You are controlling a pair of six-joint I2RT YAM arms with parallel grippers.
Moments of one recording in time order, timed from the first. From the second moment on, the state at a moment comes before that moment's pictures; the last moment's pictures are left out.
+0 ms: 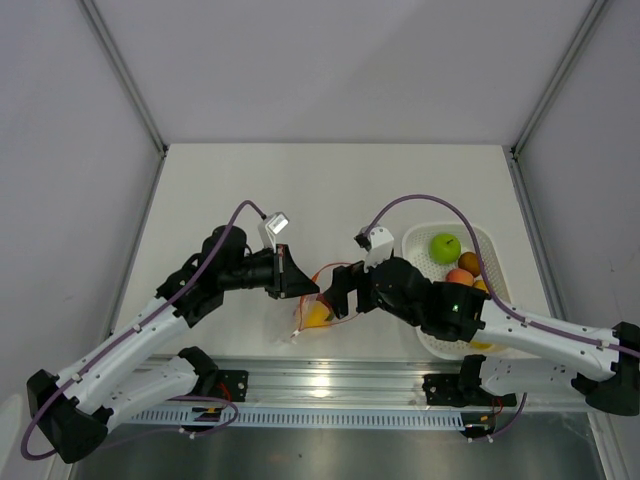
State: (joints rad) left arm -0.67 0.87 0.78 -0.32 0.56 -0.71; right arm 1.21 1.04 0.97 -0.43 0.35 0.57
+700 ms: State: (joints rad) left arm -0.67 0.87 0.77 -0.32 0.57 -0.71; right arm 0.72 0.81 1.01 -0.81 0.61 0.90
